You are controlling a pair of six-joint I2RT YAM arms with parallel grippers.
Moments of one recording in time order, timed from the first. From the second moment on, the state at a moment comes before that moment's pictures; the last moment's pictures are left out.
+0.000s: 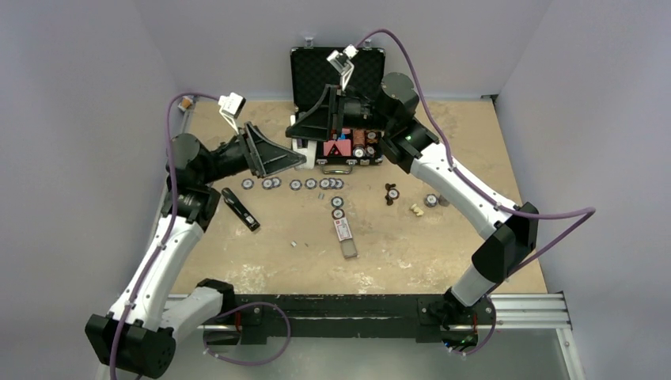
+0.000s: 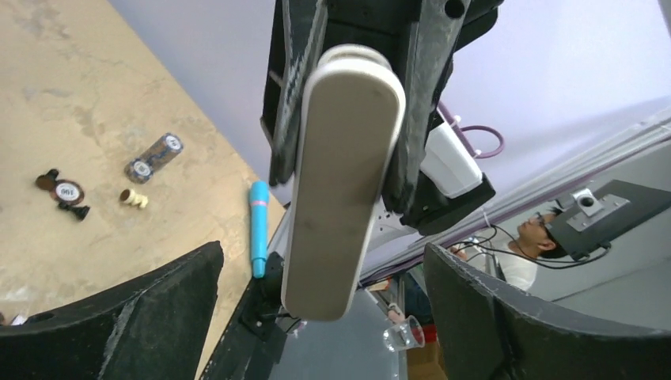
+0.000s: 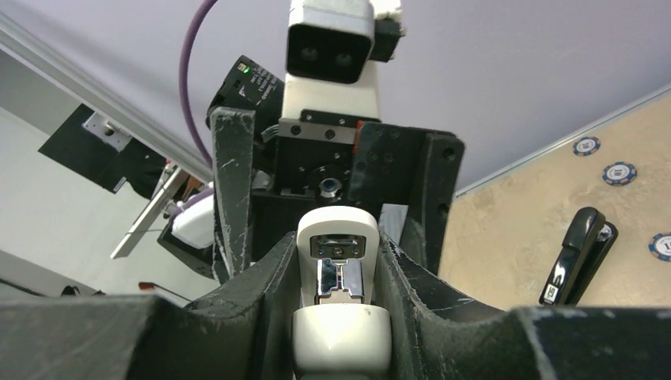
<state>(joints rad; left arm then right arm) -0.23 1.01 0.97 0.32 0.97 -1.16 0.67 1.63 1.64 0.21 -0.86 0.89</state>
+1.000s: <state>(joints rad) -0.19 0.66 1.05 -1.21 -0.09 -0.54 0.82 2.16 2.26 -0.77 -0.32 0.54</state>
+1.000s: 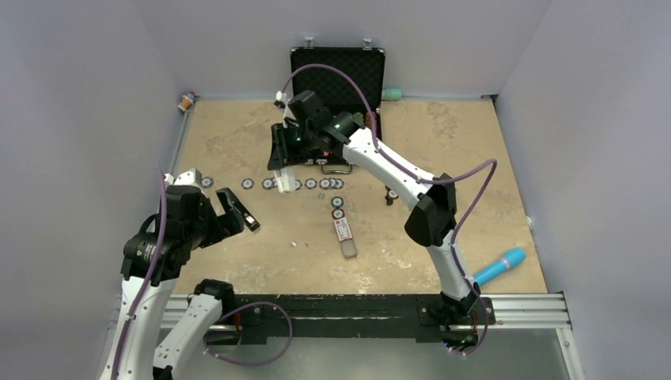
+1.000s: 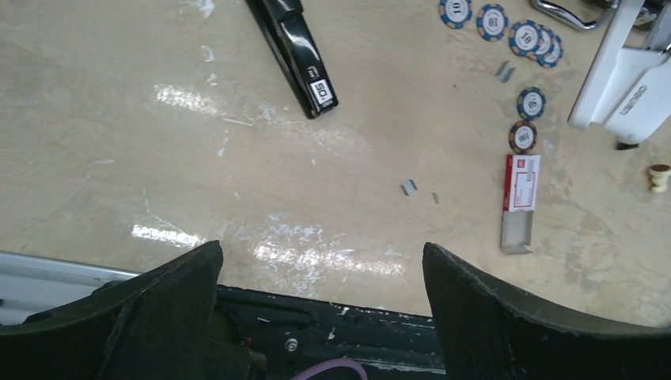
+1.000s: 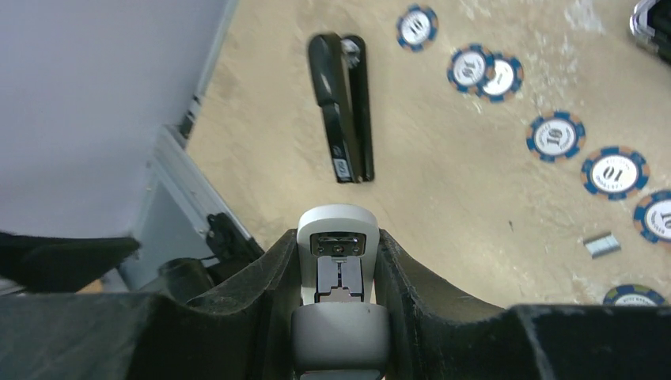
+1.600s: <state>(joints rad) -0.19 0.54 0.88 -1.13 -0.35 -0.54 0.91 2.40 2.34 -0.90 -0.10 0.53</state>
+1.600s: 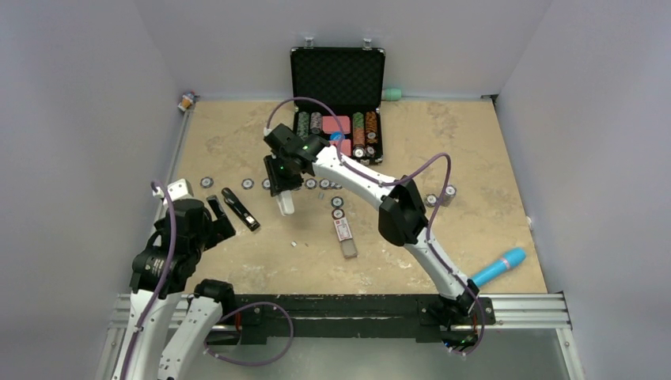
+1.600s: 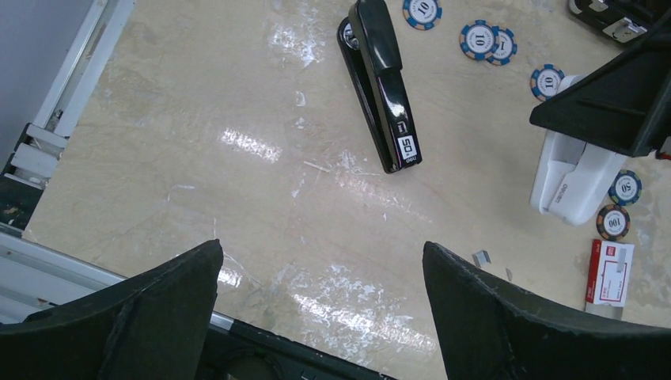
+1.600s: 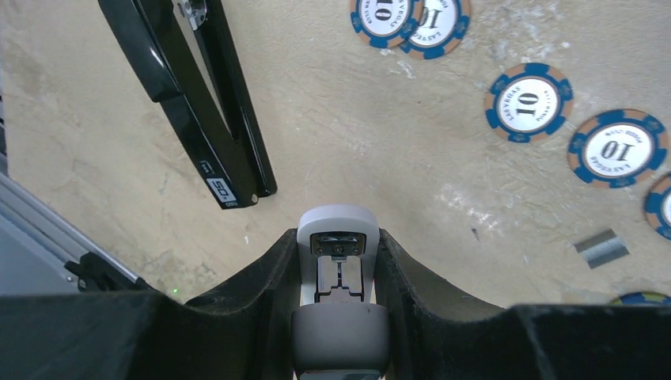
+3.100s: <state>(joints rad) -0.19 0.55 0.85 -1.08 -0.40 -0.53 0.96 2.59 2.40 -0.83 0.03 0.54</state>
